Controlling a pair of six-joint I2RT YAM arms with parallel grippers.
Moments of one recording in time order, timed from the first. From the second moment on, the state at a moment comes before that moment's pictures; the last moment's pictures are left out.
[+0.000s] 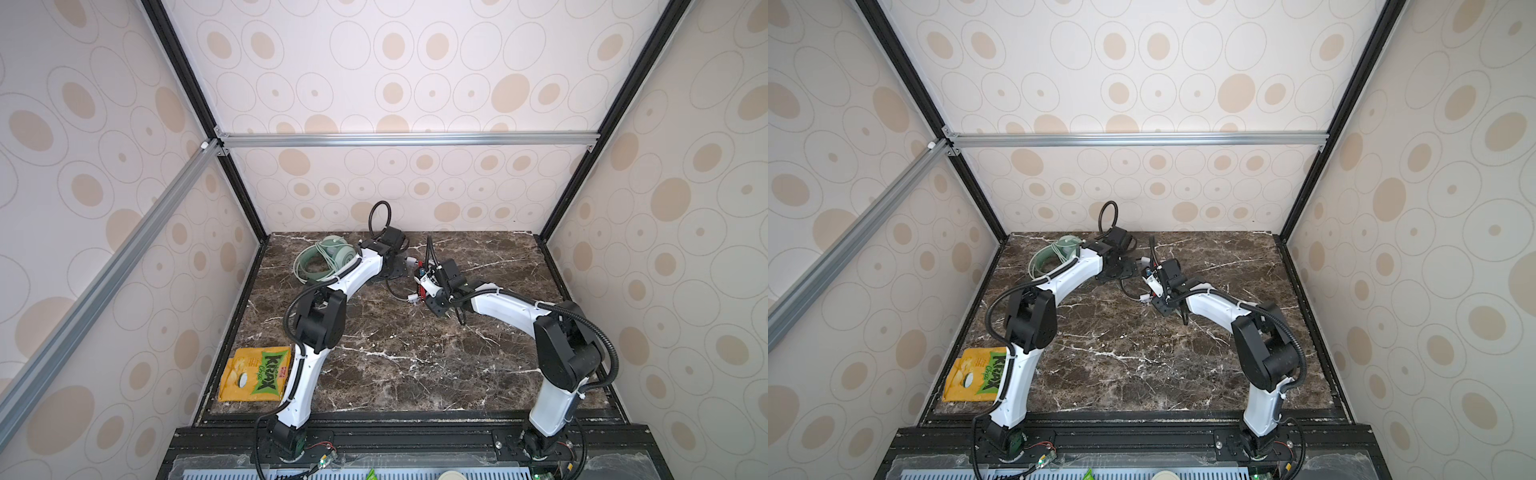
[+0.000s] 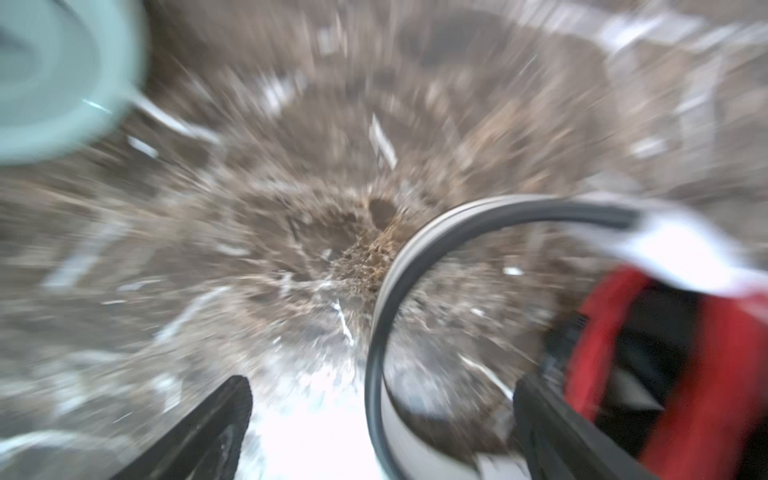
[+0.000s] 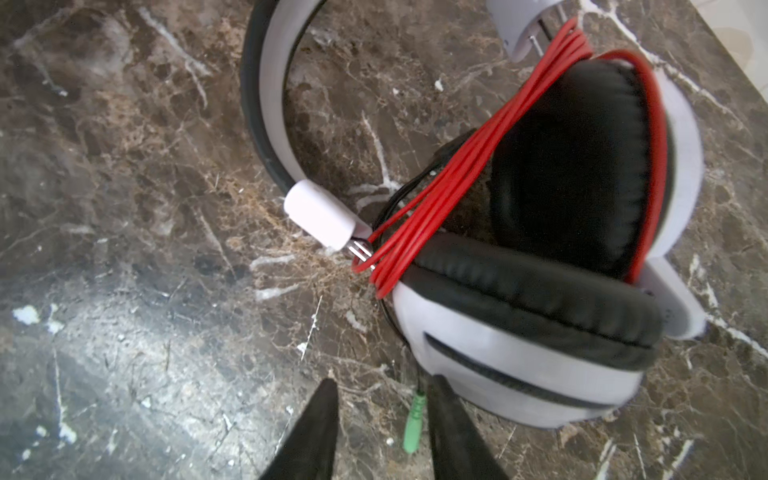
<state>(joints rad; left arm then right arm) -0.49 2.20 2.00 -0.84 -0.19 -0.70 0.55 1.78 1.21 -0.41 0.05 -0.27</state>
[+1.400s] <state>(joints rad) -0.48 1.06 0.13 0.99 -0.73 0.00 0.25 1.29 0.31 0.62 0.49 -0.04</state>
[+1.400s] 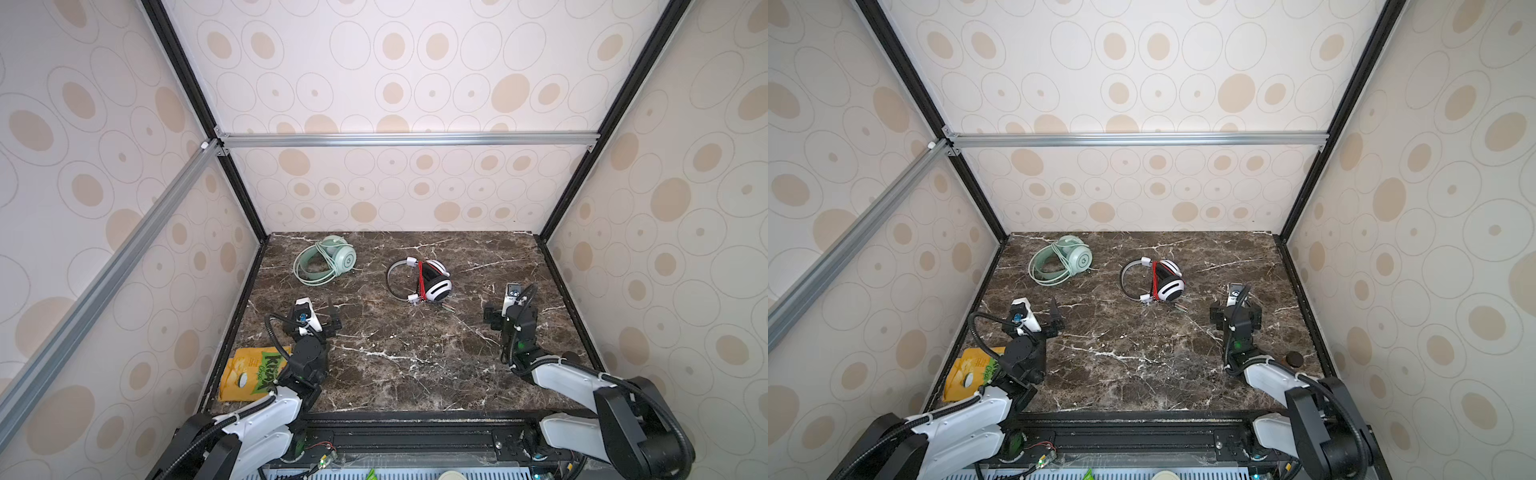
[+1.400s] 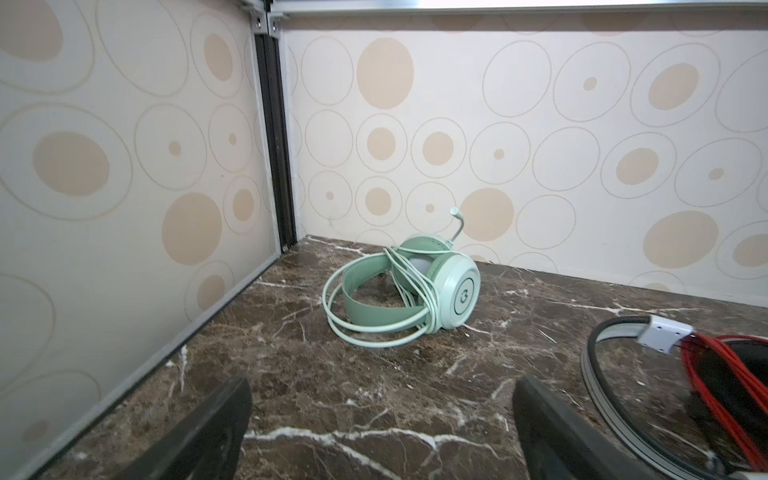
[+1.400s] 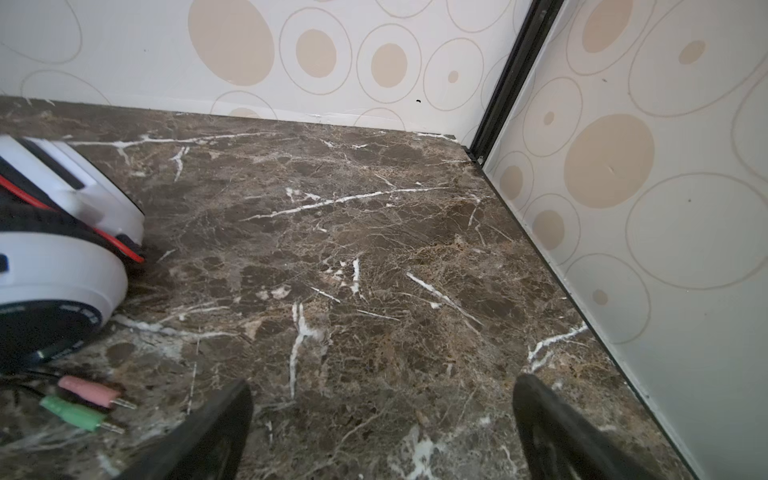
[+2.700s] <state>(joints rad) -0.34 1.46 0.00 1.51 -0.82 0.23 0.20 1.58 0.22 1.13 0.39 -0.10</state>
